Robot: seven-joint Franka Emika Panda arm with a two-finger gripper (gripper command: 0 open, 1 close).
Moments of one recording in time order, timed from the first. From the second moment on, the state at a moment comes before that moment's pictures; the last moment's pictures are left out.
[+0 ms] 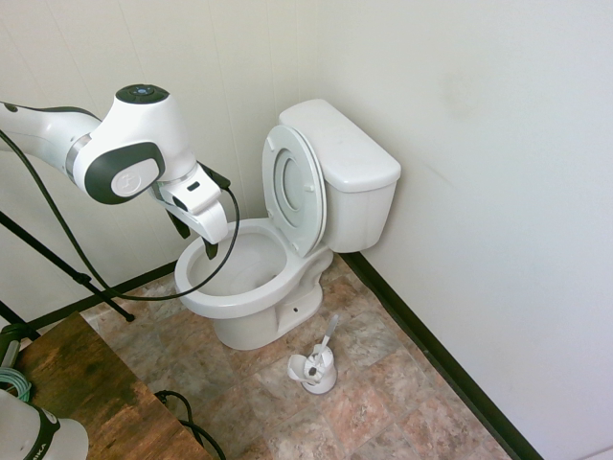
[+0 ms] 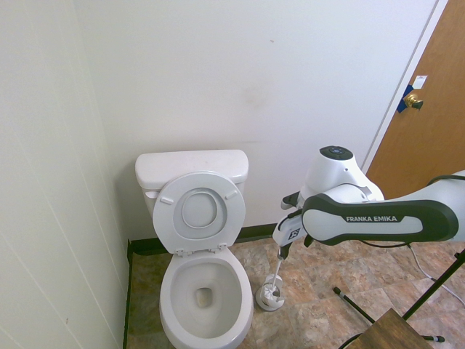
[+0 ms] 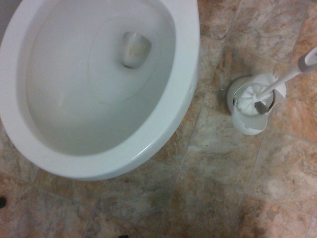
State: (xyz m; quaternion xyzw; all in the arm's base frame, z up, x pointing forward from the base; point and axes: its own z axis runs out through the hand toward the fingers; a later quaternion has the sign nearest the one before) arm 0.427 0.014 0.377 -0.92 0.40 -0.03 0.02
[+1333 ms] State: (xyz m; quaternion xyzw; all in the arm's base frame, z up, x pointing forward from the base) arm 0.683 -0.182 0.128 -0.91 0.41 0.02 -0.05
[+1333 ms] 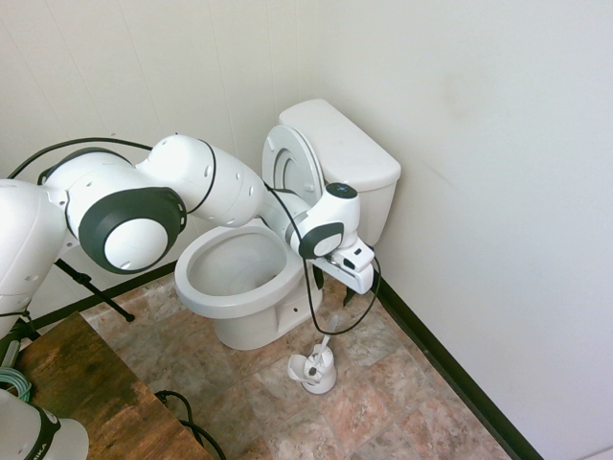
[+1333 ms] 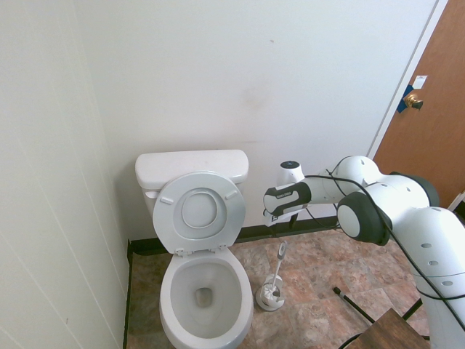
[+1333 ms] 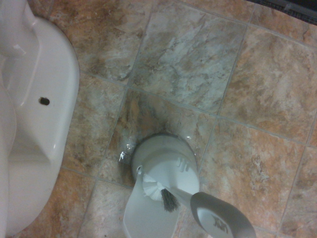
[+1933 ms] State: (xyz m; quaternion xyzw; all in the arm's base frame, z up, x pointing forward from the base) arm 0.693 -0.241 0.061 -0.93 0.35 0.10 0.00
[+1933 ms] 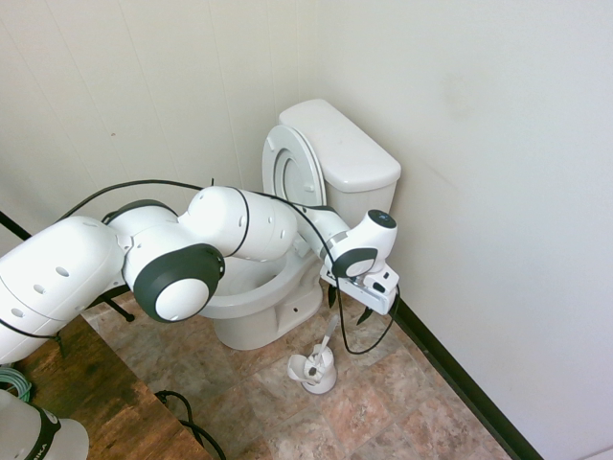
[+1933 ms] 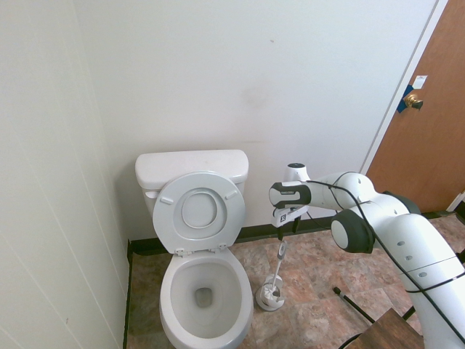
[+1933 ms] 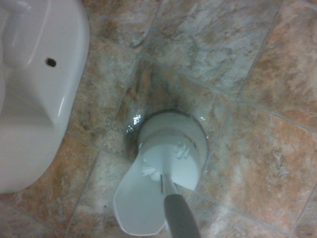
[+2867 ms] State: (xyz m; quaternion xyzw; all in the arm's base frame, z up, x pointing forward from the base) arm 0.682 -0.244 0.013 -0.93 0.35 0.13 0.02
